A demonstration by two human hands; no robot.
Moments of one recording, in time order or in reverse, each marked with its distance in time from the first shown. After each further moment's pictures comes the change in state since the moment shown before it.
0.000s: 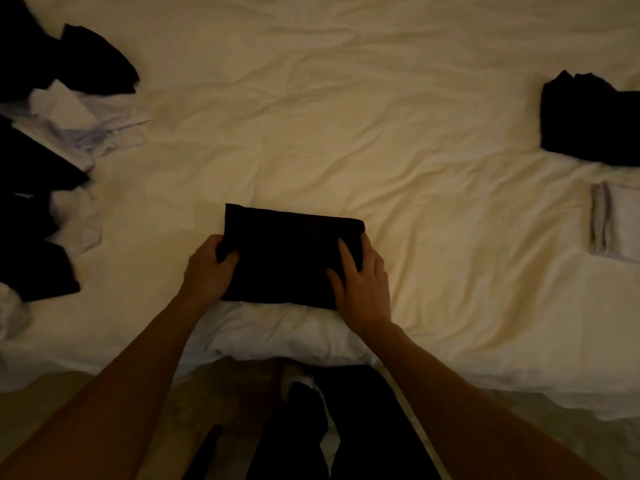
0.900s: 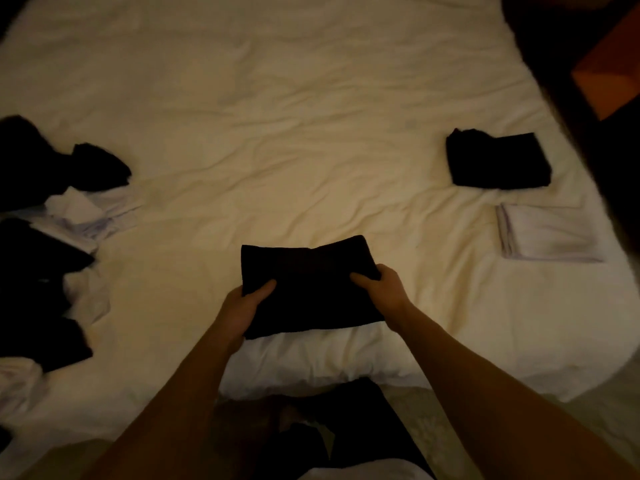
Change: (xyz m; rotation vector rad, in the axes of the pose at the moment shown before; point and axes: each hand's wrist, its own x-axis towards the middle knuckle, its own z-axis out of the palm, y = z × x) left_hand -0.065 0.082 0.006 -0.573 -0.348 -0.186; right_hand 0.012 0.017 -0.135 0.902 -0.151 0.665
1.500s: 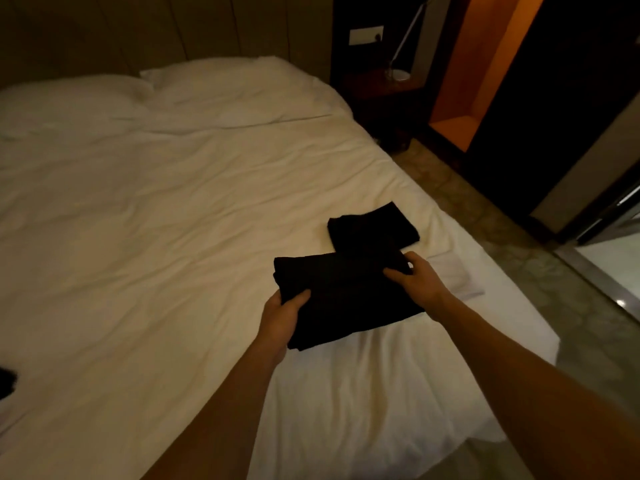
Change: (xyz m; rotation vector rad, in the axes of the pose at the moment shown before) left_hand -0.011 0.158 0.299 0.140 -0.273 0.270; right_hand 0.020 -0.086 -0.311 0.048 0.317 -0.235
